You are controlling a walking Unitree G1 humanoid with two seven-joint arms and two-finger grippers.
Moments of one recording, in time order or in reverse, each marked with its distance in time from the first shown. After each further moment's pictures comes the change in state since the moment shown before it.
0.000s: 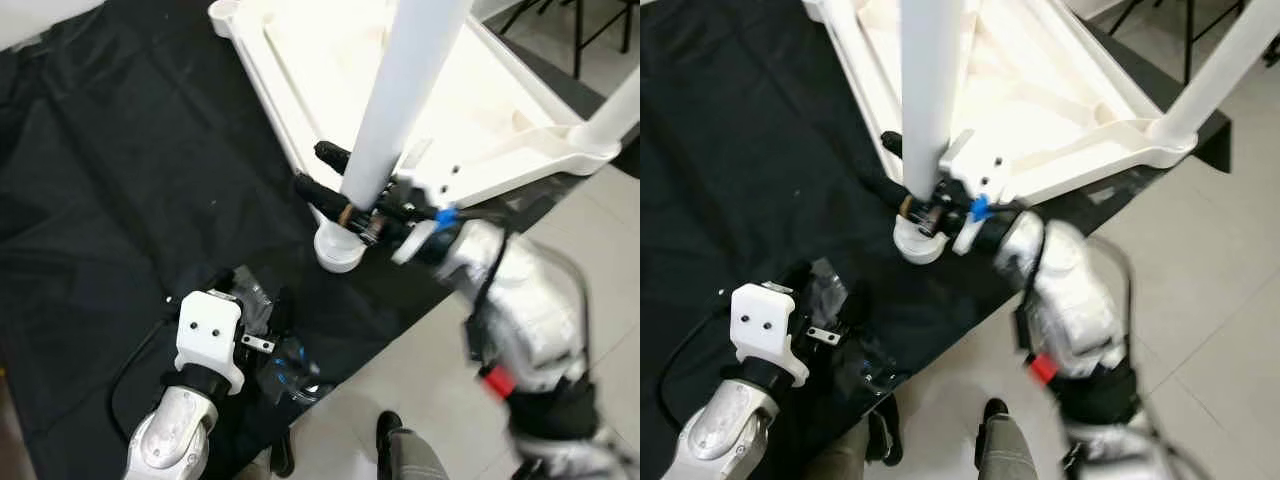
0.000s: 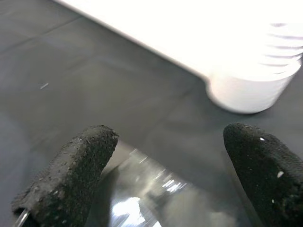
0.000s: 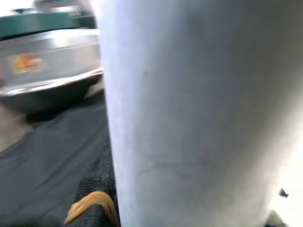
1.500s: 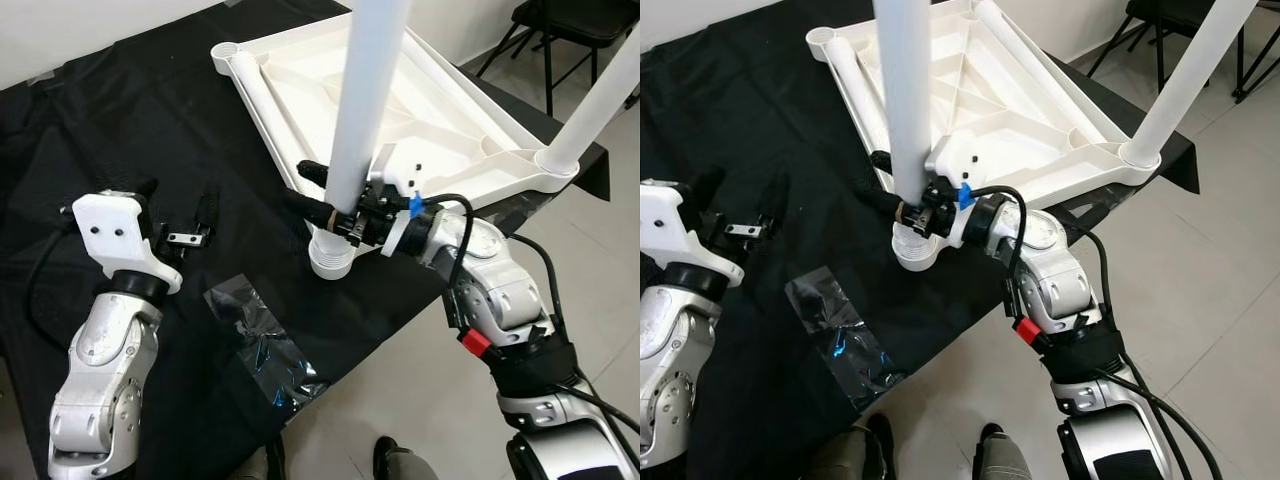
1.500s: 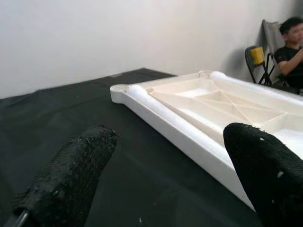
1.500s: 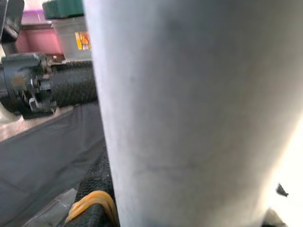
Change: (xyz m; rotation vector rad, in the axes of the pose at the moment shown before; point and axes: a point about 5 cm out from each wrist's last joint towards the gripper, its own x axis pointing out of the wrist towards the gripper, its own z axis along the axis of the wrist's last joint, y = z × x) left arm 0.049 0.073 0.066 -0.091 -0.285 0.149; right arm 0.014 -0.034 -0.018 0.008 0.068 0.330
